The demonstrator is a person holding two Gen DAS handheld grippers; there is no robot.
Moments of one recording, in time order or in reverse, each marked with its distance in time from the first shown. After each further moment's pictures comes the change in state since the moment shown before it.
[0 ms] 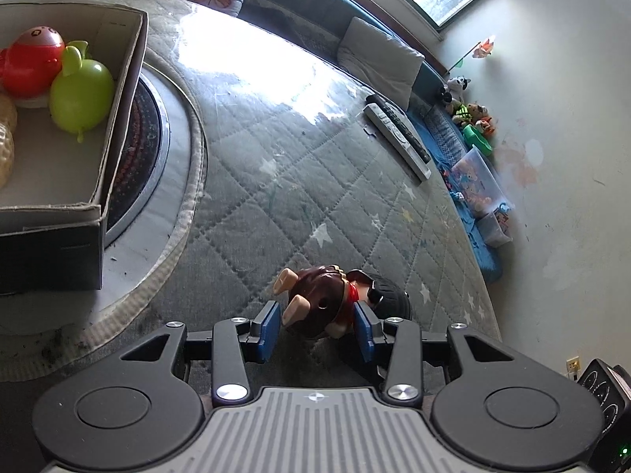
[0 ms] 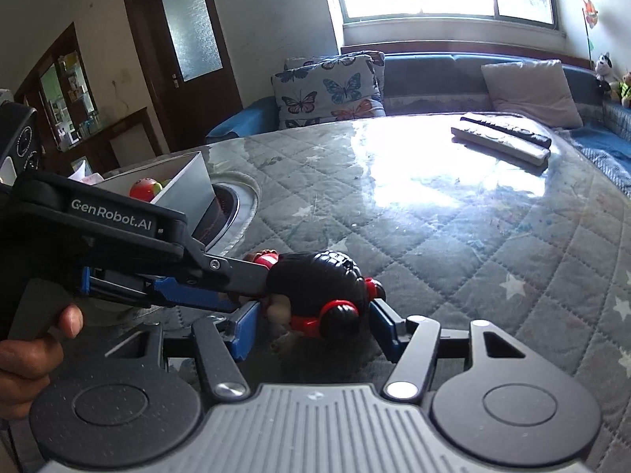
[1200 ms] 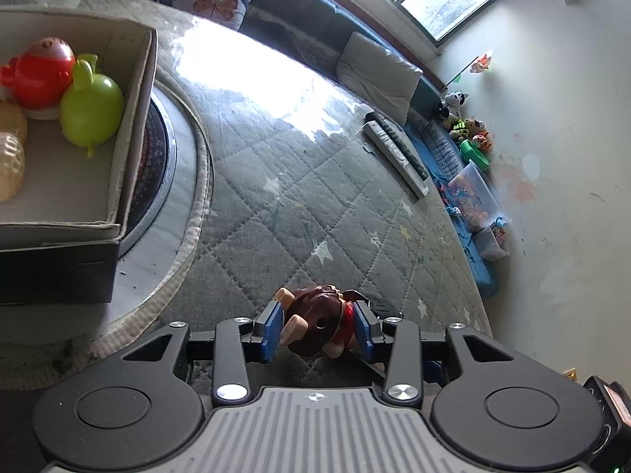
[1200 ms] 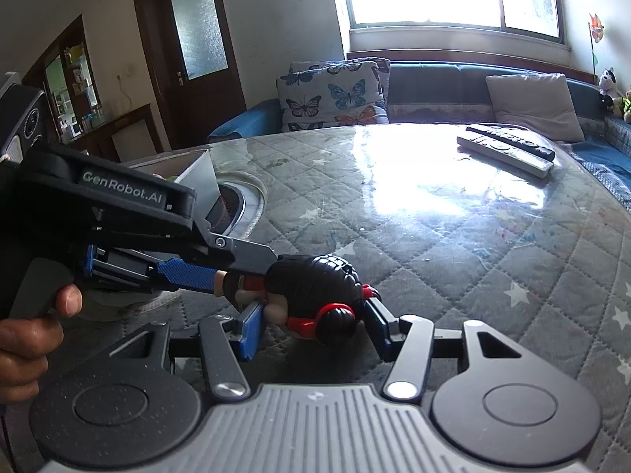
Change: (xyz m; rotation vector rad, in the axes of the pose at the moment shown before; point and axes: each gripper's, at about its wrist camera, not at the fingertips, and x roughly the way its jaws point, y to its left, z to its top) left arm -0.012 0.004 0.000 -0.002 -0.051 -0.016; right arm -0.007 0.008 -0.005 -0.034 -0.014 0.004
